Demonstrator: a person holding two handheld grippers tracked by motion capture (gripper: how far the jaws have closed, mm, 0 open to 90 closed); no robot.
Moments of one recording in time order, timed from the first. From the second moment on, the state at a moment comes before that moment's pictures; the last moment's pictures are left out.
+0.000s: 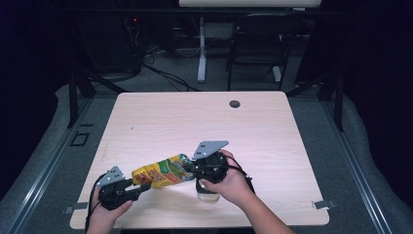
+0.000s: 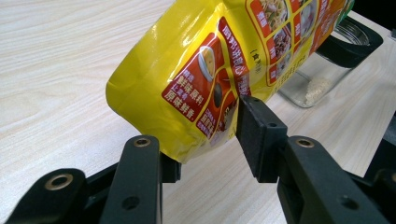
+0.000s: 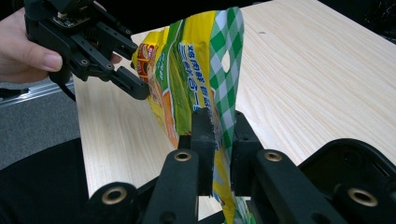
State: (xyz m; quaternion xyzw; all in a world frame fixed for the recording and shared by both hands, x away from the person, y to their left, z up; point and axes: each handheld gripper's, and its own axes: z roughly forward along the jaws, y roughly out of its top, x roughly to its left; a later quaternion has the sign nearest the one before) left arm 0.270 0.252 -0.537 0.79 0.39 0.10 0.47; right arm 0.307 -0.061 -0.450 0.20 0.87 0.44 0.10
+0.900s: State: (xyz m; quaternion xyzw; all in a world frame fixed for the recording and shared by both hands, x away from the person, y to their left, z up) left arm 0.267 0.252 -0.528 0.79 0.37 0.11 0.48; right arm 0.298 -0.079 -0.438 0.22 0.84 0.48 0.11
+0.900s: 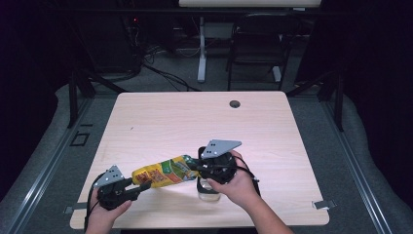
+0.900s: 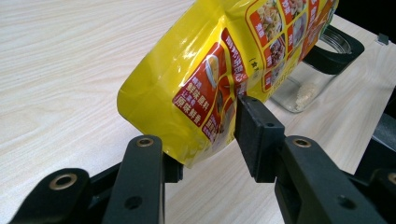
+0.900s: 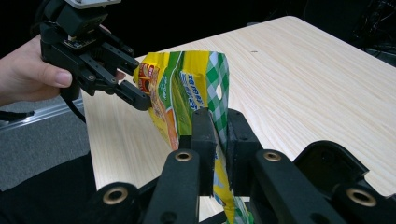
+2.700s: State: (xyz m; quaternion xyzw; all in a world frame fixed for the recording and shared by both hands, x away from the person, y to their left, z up) left arm 0.261 0.242 -0.501 0.79 0.37 0.11 0.47; right arm 0.293 -0.101 -0.451 0.22 0.82 0.52 0.10
